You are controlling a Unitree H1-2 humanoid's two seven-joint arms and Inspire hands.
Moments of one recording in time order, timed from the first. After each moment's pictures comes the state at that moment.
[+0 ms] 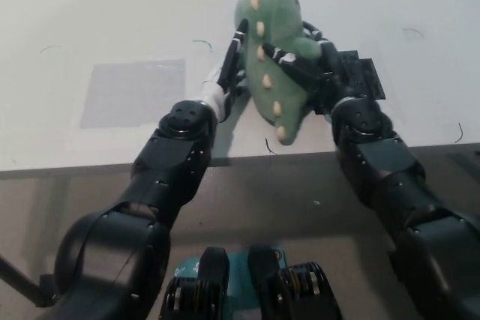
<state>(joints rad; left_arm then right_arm) -1.12 -0.01 0.07 1.36 -0.10 -0.11 -0.05 -1.09 0.01 -0.01 1.32 0.09 -0.23 -0.03</state>
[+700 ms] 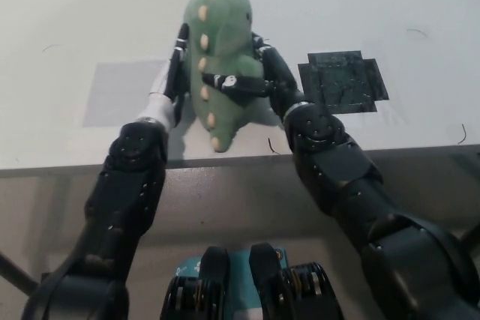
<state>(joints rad) -0.88 0.08 0.06 0.93 -0.08 -0.11 -0.02 -1.09 0.10 0.08 1.25 0.05 -0.21 -0.01</state>
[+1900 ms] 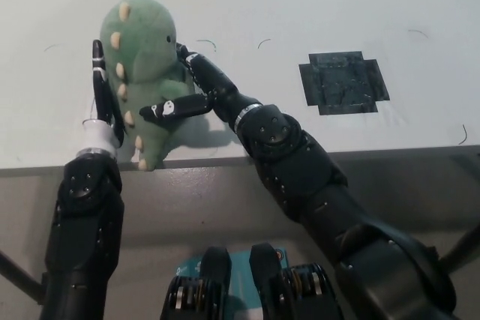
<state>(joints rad) -0.67 0.09 0.18 0.61 -0.11 -0.03 0.09 -1.09 0.18 0.19 1.17 -0.01 -0.17 0.12</state>
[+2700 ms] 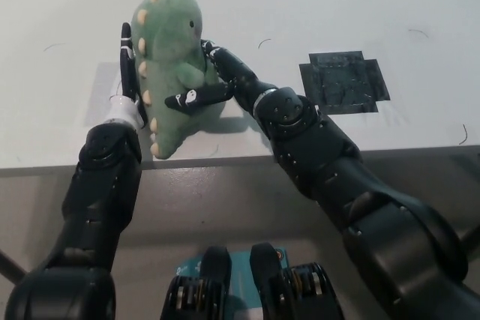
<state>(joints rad) -0.92 0.11 0.20 1.08 -0.18 -0.12 0.02 -1.21 0.13 0.17 1.36 -0.03 -0.14 0.11</state>
